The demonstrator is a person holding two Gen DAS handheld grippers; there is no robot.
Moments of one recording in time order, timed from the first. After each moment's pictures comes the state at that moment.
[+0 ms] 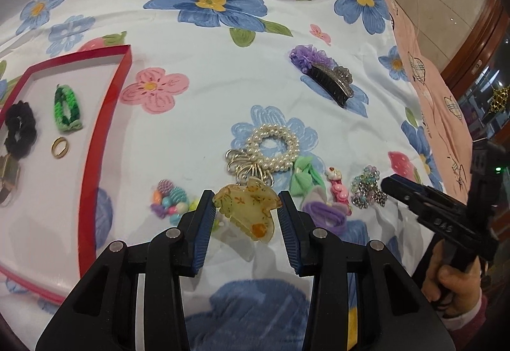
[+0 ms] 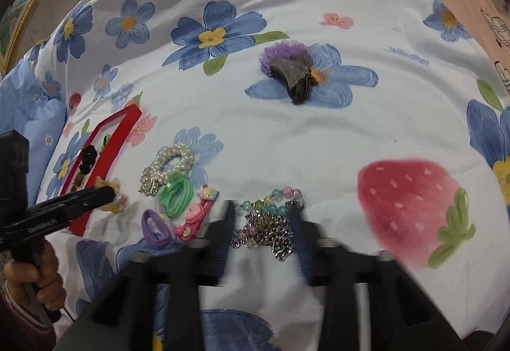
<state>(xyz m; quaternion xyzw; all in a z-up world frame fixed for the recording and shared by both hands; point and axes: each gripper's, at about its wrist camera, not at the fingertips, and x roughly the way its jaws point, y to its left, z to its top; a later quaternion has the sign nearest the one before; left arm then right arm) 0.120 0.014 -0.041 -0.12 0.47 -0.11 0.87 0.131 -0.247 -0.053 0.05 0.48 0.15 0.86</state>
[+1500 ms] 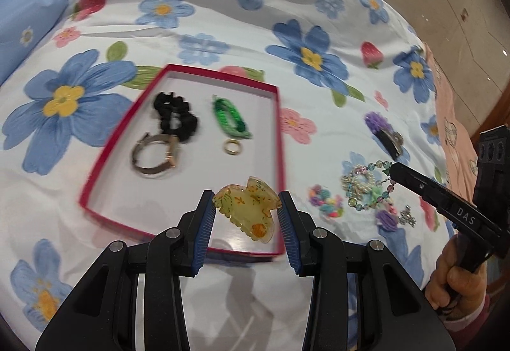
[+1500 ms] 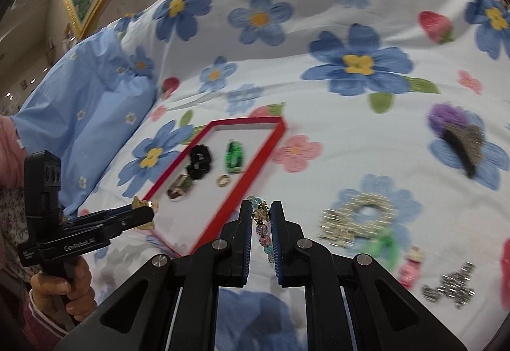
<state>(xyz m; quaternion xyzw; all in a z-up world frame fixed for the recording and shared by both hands) 0.033 0.171 -0.007 -0.18 0.40 0.02 0.90 0.114 -0.070 0.000 0.04 0.42 0.34 0.84</state>
